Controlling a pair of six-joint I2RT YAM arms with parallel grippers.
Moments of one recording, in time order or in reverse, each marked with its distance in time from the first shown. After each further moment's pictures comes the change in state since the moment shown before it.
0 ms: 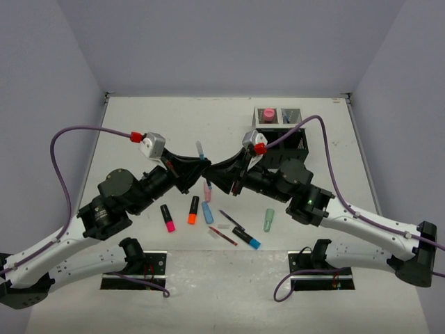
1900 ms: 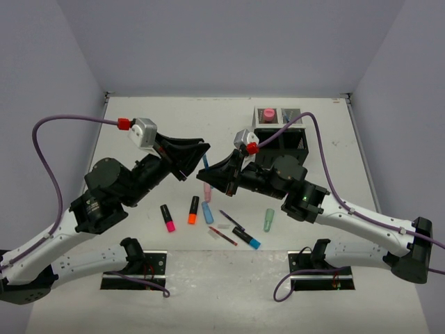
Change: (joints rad) left arm -0.001 0.084 0.189 -0.004 -0.023 0.128; right arm 0.002 0.055 0.048 -0.004 -0.080 -0.021
